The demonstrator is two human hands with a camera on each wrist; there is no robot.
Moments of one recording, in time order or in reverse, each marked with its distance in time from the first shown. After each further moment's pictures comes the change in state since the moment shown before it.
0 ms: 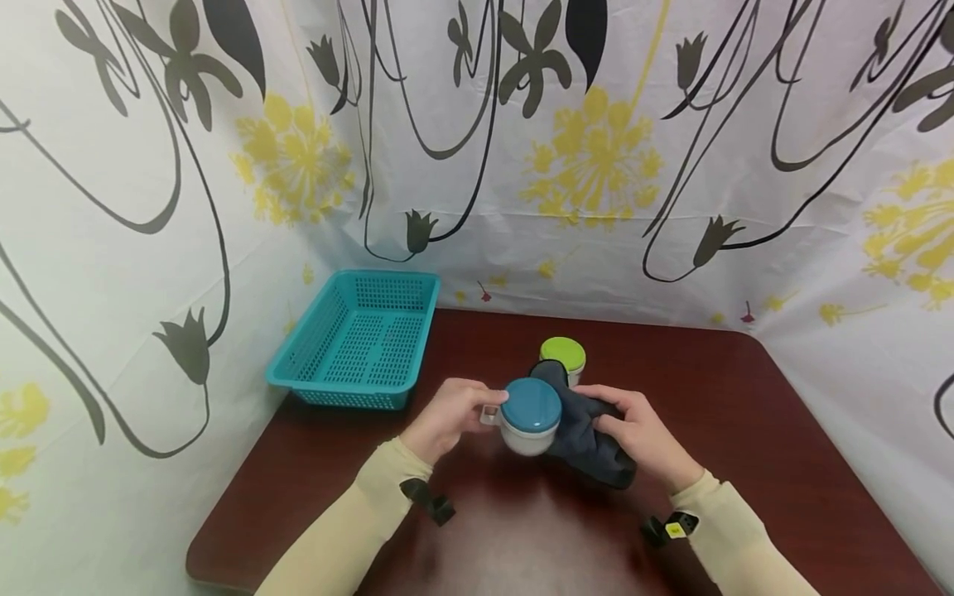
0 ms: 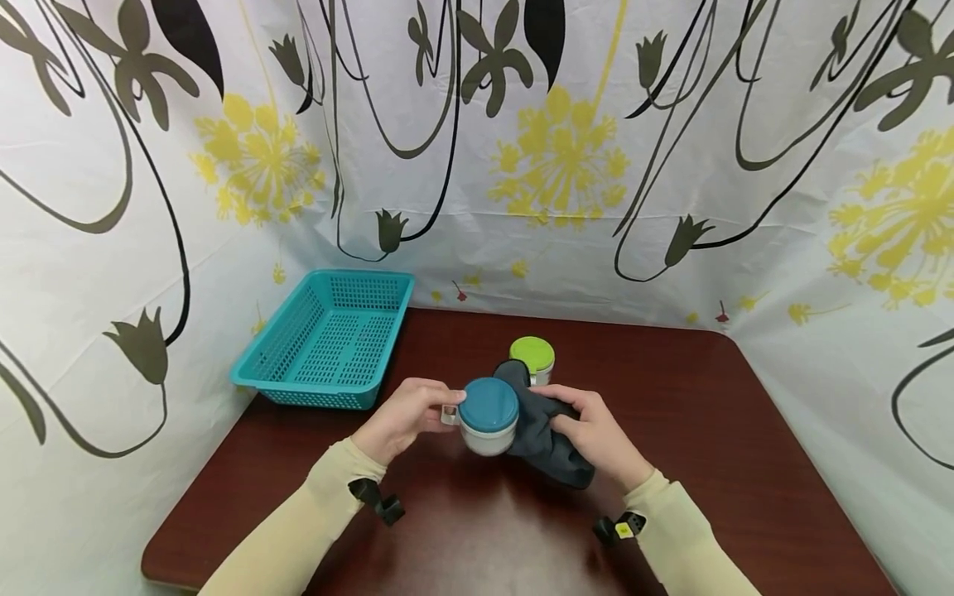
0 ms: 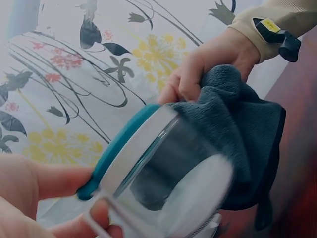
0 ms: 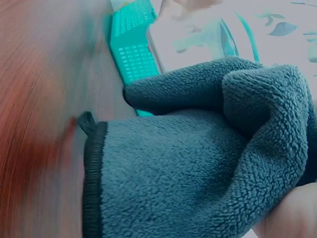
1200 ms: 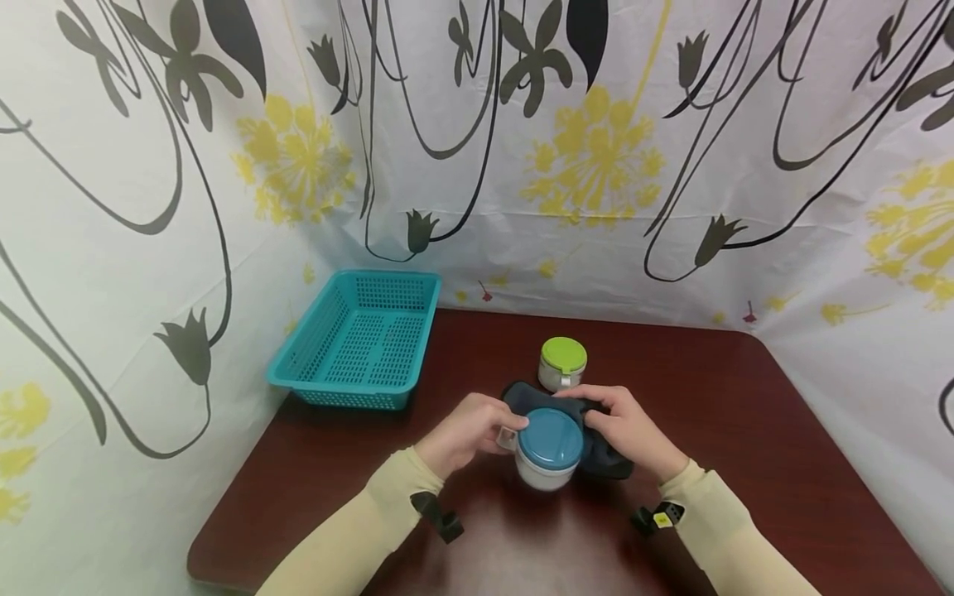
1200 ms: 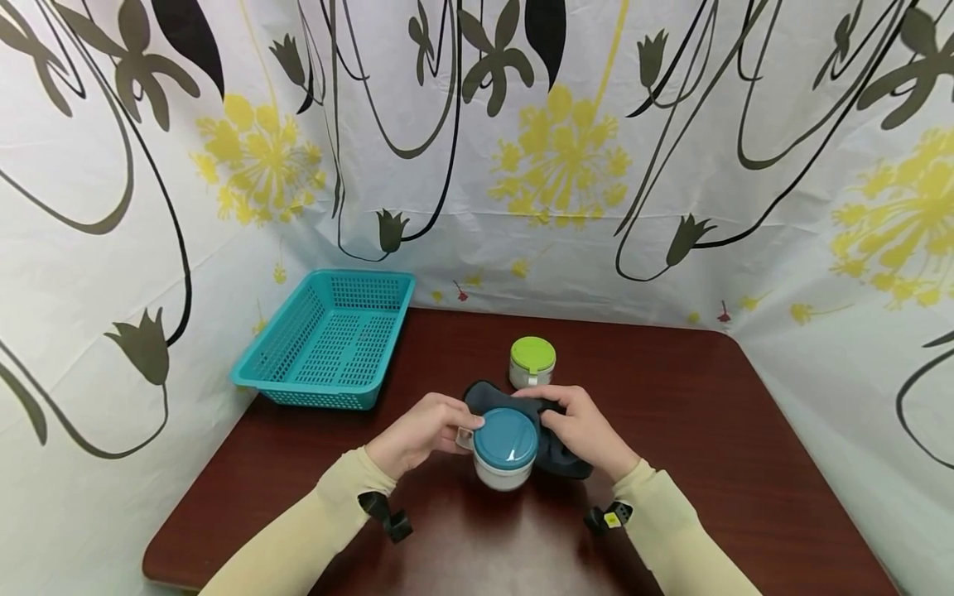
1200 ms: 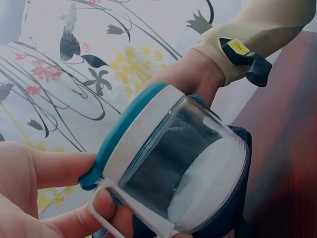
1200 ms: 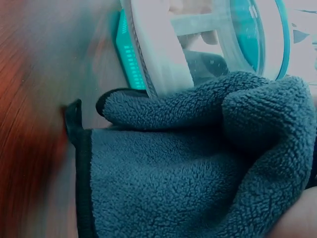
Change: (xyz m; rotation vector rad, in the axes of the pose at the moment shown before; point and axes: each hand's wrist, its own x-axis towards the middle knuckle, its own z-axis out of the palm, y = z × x) left_hand -0.013 -0.004 0.023 0.107 -0.111 -0.055; right_hand 0.017 -0.003 0.008 -0.117 -0.051 -0.052
